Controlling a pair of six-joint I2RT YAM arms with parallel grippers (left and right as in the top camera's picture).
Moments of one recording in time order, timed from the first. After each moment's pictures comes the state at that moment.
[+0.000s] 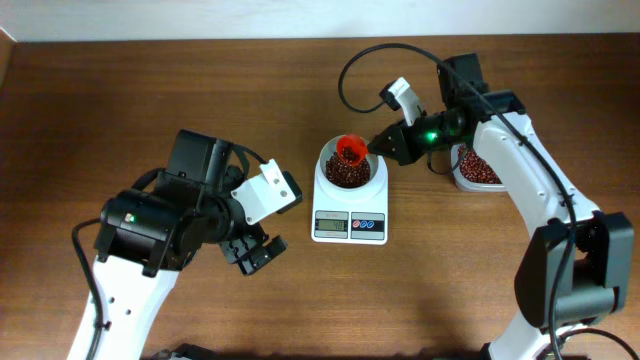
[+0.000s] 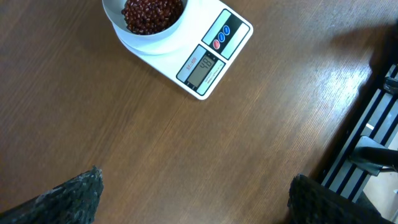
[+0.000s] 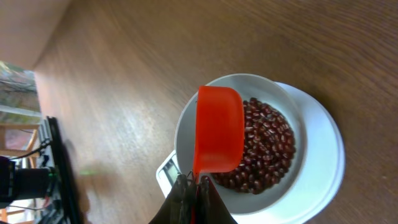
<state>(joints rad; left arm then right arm) -0.30 1.20 1.38 -1.33 0.29 0.67 0.18 1.87 1.51 -0.83 -0.82 -0.31</state>
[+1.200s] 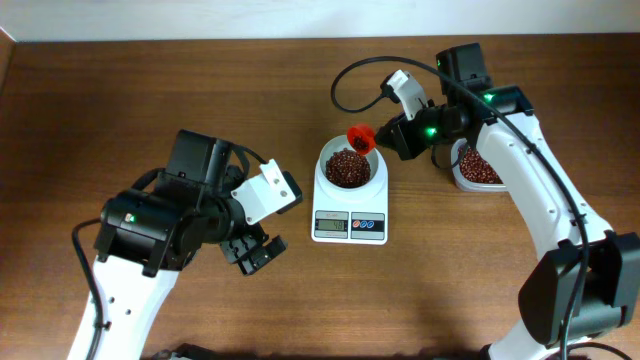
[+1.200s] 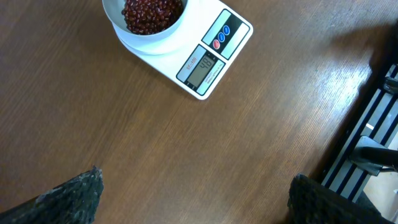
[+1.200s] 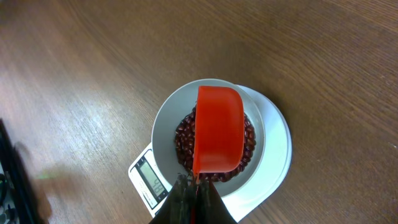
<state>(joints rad) -0.30 1.20 1.38 -1.33 0.29 0.67 0.21 1.80 1.57 -0.87 -0.62 -0.31</state>
